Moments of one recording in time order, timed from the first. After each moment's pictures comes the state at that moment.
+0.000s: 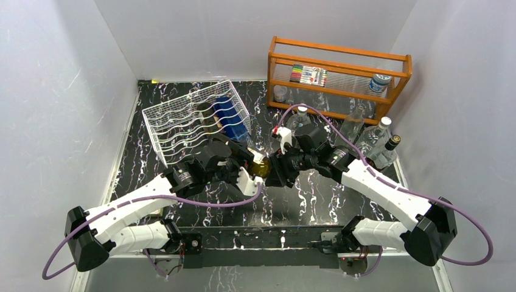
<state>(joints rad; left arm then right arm) -0.94 1.05 0.88 -0.44 -0.03 1.29 0.78 1.15 0.94 -0.52 -0.51 0.23</state>
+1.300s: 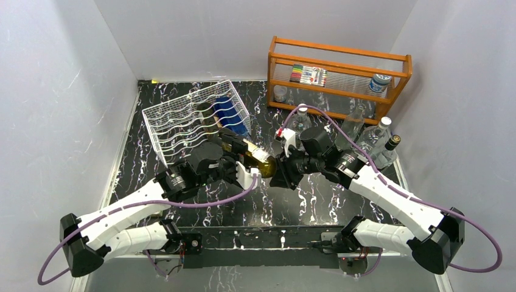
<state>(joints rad) -0.95 0.98 0.86 -0.33 -0.07 1.14 0.82 1.07 0.95 -0.57 -0.48 0.22</state>
